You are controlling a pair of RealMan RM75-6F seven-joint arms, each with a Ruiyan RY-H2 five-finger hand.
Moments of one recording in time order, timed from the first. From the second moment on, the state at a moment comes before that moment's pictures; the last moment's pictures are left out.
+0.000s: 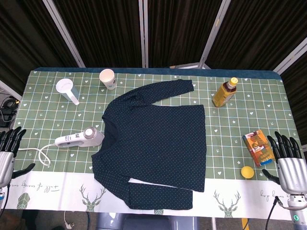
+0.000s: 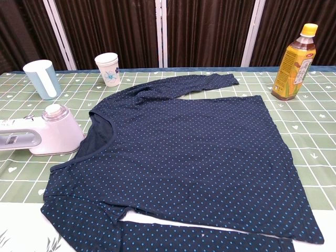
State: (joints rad) left arm -0.09 -1.16 -0.05 -1.57 1.53 1.54 0.05; right arm 0.07 -1.14 0.07 -1.56 -1.54 1.55 -0.10
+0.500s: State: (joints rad) left arm -0.12 -1.19 -0.06 -1.54 1.50 1.47 0.06; right arm 0.07 -1.13 0.07 -1.57 -1.55 1.53 -0.07
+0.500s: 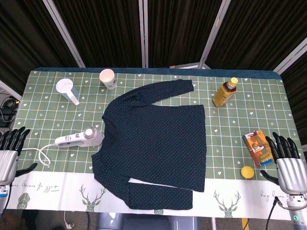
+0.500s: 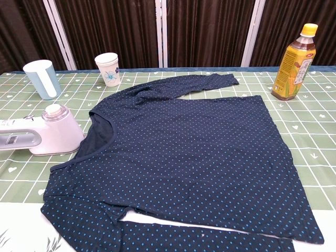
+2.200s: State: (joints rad) left arm -0.48 -1.57 -0.19 -1.14 1.21 1.05 0.19; right arm 0.10 -1.12 0.06 -1.55 -1.51 1.44 -0.02
